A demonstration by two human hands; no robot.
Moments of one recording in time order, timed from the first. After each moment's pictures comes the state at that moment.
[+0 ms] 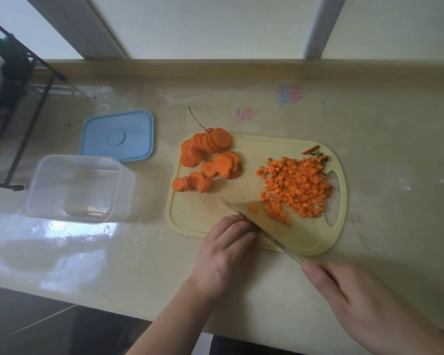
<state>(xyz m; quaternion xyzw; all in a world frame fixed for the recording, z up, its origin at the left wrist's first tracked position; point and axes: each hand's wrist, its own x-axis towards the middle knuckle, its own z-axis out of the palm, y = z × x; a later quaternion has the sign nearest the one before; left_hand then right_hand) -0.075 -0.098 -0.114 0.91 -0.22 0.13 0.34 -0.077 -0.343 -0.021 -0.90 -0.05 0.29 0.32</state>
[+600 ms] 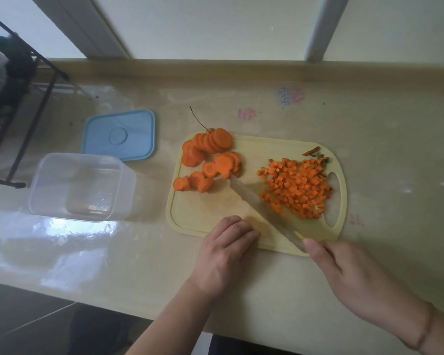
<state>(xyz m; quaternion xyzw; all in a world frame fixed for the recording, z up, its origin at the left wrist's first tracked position) -0.076 -0.100 -0.113 0.91 -0.21 0.15 0.33 -0.051 -0.338 -0.027 -0.90 -0.06 0.27 0.33</state>
